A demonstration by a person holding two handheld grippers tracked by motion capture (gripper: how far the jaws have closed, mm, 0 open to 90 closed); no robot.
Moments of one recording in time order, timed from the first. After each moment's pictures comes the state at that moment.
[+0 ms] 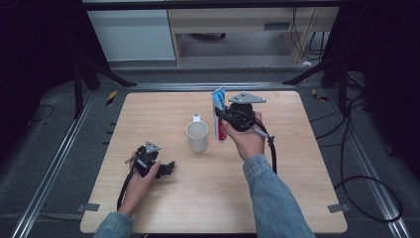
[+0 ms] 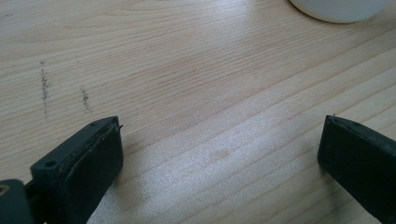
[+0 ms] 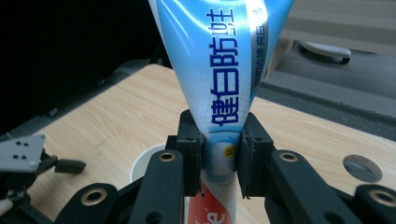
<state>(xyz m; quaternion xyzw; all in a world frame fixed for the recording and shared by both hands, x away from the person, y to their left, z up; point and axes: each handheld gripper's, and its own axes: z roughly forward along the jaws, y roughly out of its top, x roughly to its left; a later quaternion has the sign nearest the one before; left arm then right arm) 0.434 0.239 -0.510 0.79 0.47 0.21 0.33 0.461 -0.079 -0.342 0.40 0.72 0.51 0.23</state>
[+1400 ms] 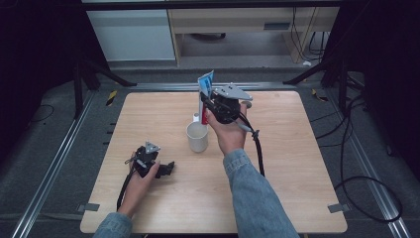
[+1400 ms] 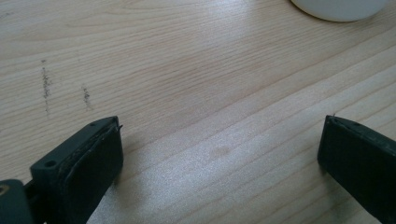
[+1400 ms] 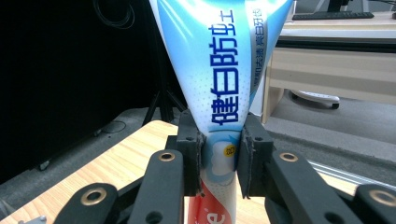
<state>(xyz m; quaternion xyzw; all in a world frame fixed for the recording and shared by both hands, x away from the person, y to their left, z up) 0.433 0.239 -0.510 0.79 0.47 0.21 0.33 0.468 -0.038 -0.325 0.39 0.66 0.58 0.28</state>
